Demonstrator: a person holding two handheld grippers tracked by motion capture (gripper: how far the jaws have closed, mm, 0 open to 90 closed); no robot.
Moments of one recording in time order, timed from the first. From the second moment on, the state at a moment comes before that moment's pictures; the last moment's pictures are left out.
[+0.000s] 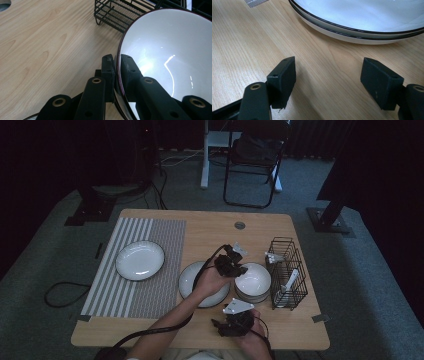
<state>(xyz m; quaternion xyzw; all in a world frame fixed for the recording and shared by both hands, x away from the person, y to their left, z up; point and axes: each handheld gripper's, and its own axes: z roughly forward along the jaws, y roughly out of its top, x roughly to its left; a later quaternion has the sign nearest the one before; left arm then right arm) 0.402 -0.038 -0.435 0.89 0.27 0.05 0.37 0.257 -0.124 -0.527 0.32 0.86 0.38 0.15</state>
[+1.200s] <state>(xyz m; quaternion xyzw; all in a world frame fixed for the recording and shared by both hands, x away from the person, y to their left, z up) 0.408 -0.009 -0.402 0.85 0.30 0.03 0.43 0.257 -0.124 -0.527 0.32 0.86 0.38 0.15</state>
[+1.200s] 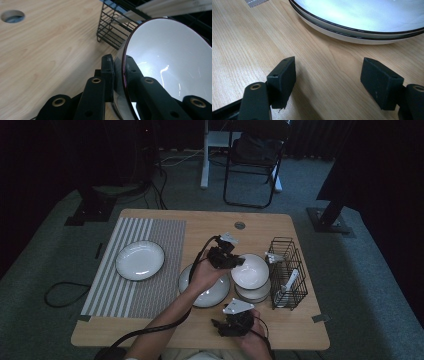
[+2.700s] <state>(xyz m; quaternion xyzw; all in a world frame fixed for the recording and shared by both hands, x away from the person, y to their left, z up) 0.427 0.275 -0.426 0.70 0.57 0.17 0.40 0.257 -0.124 -0.527 0.32 0.86 0.38 0.14</state>
